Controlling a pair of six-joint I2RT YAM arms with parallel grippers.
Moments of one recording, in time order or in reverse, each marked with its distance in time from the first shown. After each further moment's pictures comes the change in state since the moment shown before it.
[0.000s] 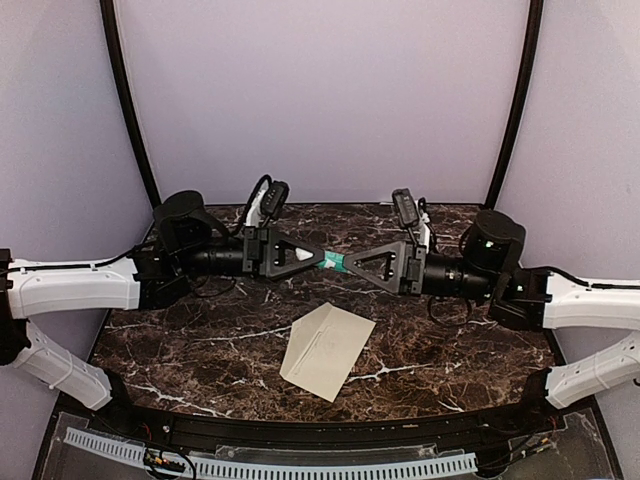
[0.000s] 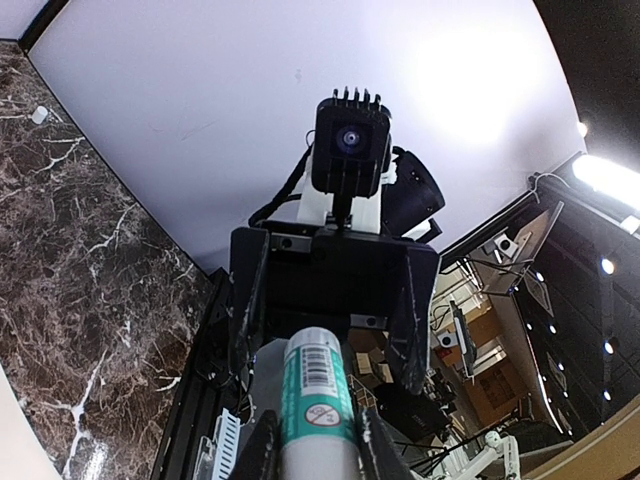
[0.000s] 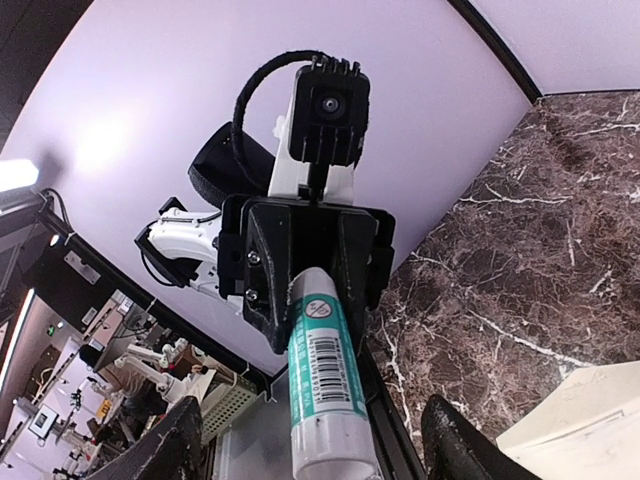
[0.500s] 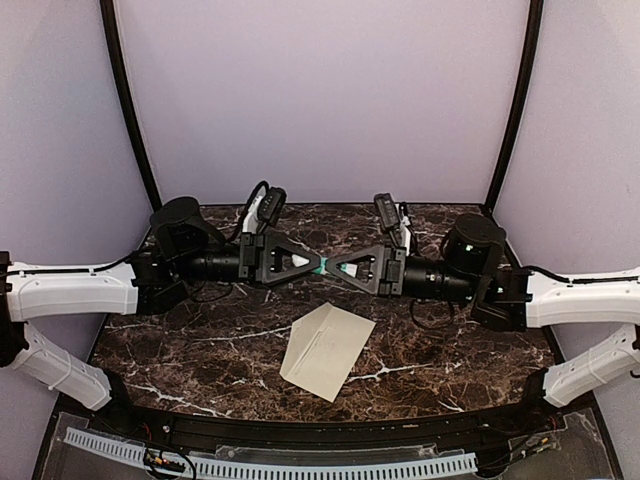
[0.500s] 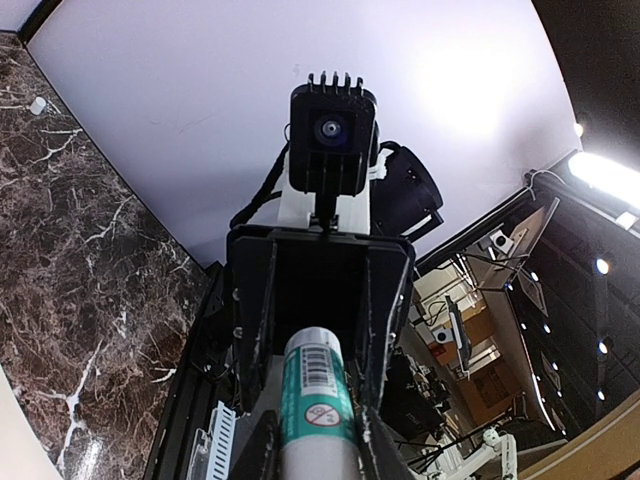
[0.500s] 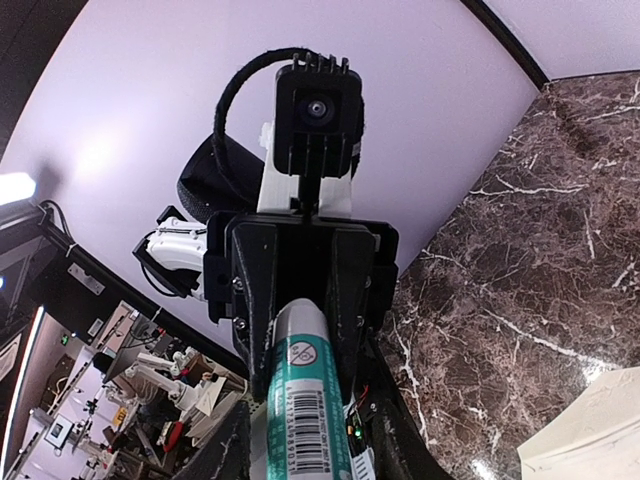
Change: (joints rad) left arm 0.000 -0.020 -0.045 0.043 -0.003 -0.022; right arm 0.046 0.109 0.026 0.092 0.035 0.052
